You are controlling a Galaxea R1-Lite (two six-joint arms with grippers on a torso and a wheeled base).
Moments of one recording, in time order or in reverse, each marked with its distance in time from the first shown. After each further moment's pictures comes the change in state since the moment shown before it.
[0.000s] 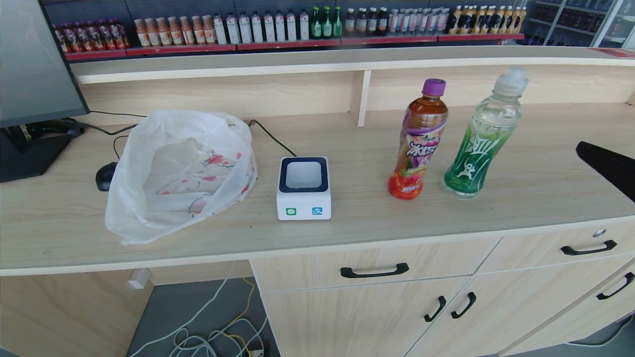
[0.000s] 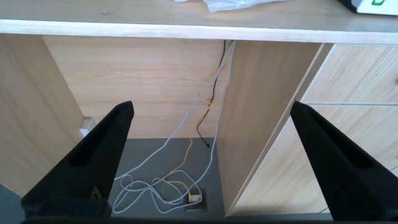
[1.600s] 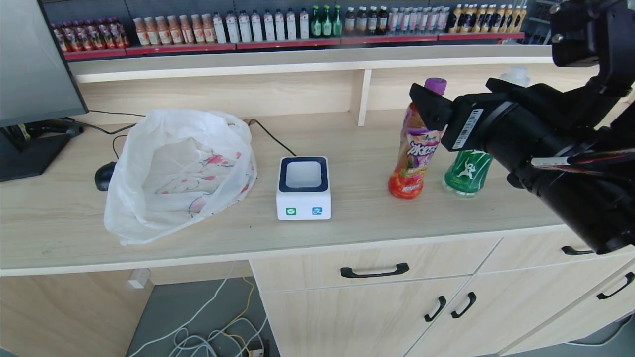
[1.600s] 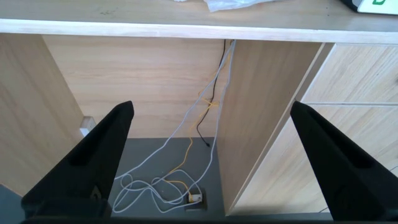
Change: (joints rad) left arm 0.000 0.000 0.000 0.000 0.000 0.000; right arm 0.410 0.556 -0.255 -0.453 -0.487 0.107
